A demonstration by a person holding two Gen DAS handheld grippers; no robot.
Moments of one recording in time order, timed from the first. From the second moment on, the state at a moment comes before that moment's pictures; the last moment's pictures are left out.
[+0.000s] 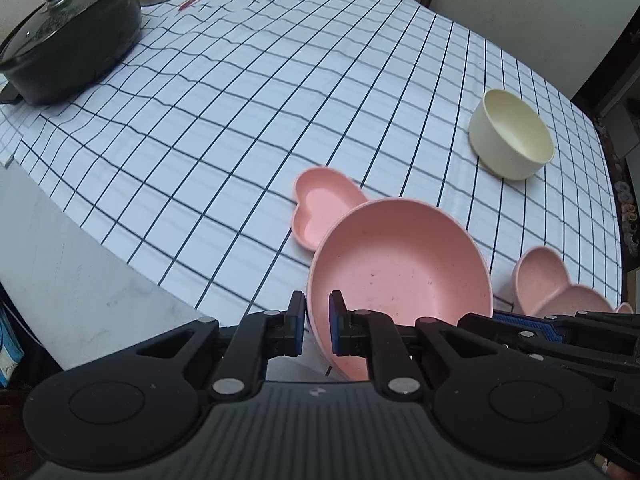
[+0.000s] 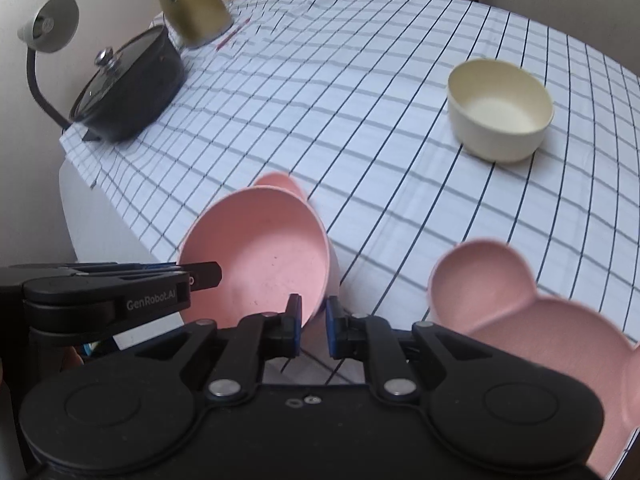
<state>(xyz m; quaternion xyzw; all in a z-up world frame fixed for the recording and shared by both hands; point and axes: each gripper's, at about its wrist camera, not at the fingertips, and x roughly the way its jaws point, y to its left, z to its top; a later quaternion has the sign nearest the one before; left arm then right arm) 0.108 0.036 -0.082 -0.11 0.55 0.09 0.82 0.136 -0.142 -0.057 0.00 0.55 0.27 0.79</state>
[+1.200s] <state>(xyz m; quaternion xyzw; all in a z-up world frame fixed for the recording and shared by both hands) 0.086 0.066 -0.096 -0.10 0.57 0.08 0.81 0.114 -0.124 -0.071 0.00 0.59 0.25 0.77</state>
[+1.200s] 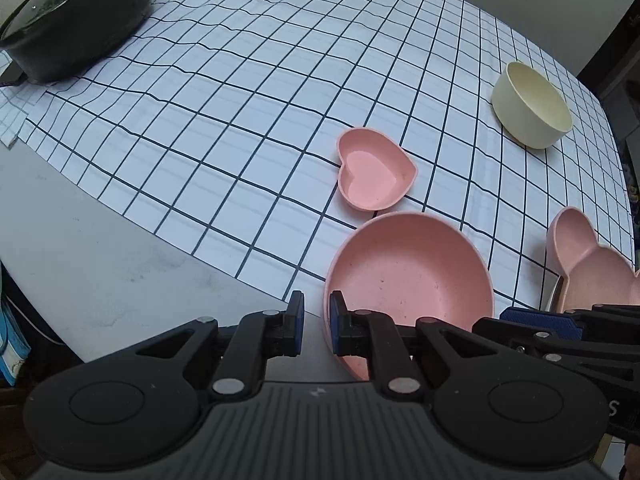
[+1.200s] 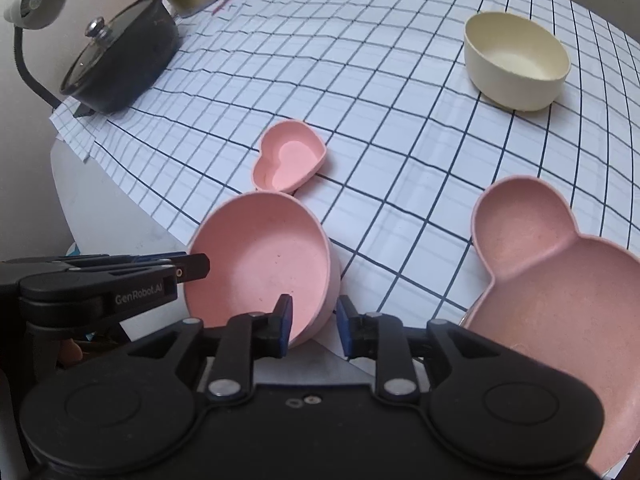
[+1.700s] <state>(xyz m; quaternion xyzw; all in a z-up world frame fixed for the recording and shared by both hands) 0.076 0.038 -0.043 -0.10 0.52 0.04 0.85 0.105 -0.149 -0.012 -0.01 0.52 0.26 0.81</state>
